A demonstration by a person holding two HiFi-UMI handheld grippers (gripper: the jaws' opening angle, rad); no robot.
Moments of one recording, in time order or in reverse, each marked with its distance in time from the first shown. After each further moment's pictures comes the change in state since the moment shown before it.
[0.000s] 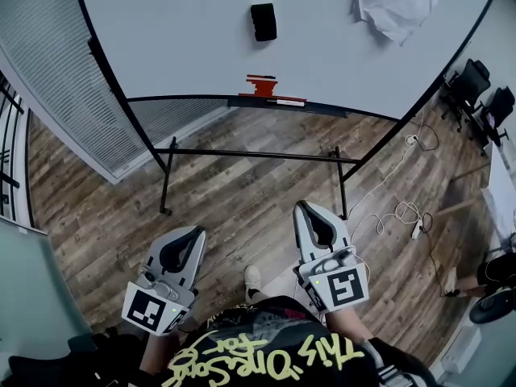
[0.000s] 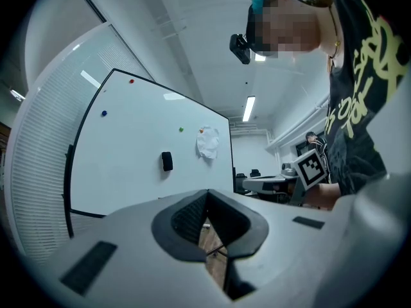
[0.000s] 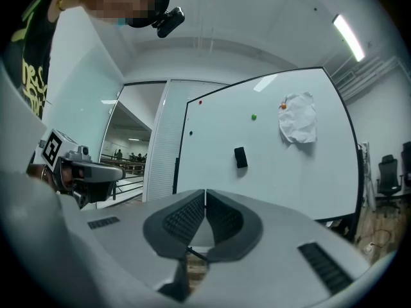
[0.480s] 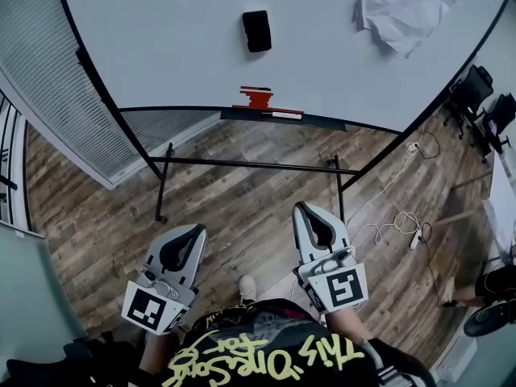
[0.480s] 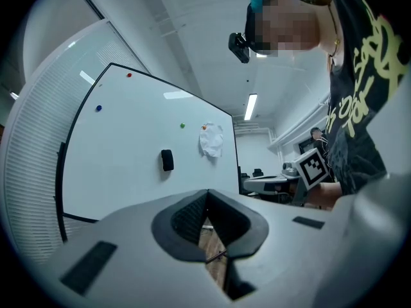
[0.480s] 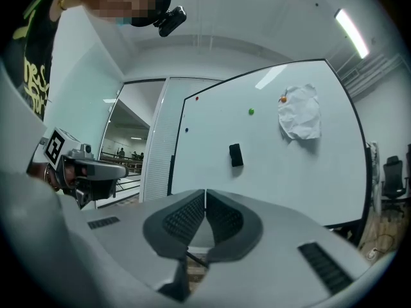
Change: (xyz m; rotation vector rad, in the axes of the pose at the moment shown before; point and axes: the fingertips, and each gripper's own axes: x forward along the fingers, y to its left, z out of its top) left arm 0.058 0.020 -0.005 0.013 -0.005 0.014; right arm 0.042 -0.043 0.006 0.000 -0.045 0.026
